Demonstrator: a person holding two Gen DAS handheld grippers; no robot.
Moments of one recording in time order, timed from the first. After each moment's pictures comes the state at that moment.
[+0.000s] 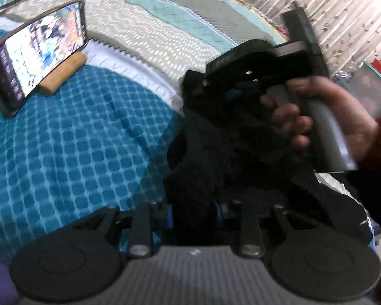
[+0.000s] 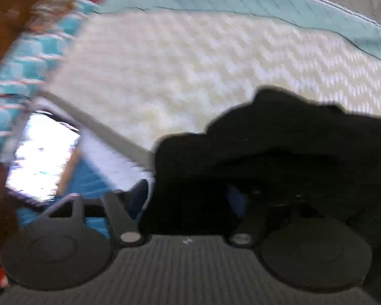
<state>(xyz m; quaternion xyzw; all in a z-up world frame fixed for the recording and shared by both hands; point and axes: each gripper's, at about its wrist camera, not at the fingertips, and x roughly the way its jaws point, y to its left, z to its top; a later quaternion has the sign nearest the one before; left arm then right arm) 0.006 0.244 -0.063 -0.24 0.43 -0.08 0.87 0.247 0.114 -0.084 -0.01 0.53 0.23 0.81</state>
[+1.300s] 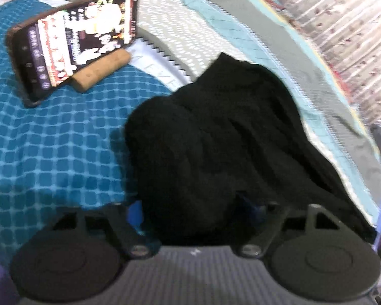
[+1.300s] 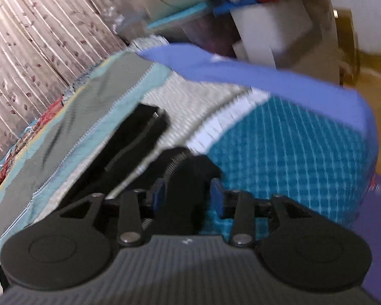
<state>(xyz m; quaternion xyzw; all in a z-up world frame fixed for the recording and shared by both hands) 0.037 0.260 -0.072 -0.31 0.43 0.05 0.85 -0.040 -0.485 -0.086 0.36 0.26 -0.20 0.87</state>
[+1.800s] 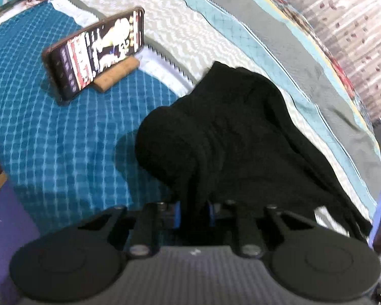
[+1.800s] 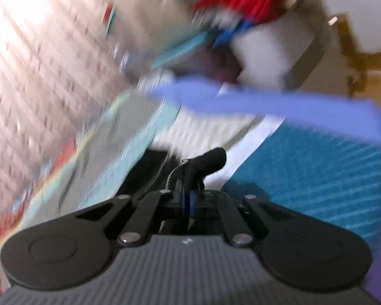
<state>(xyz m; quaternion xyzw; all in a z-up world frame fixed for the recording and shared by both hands) 0.003 0.251 -0.022 -0.31 0.47 0.05 0.83 -0.055 -0.494 -0.043 0.37 0.13 -0.24 0.89</state>
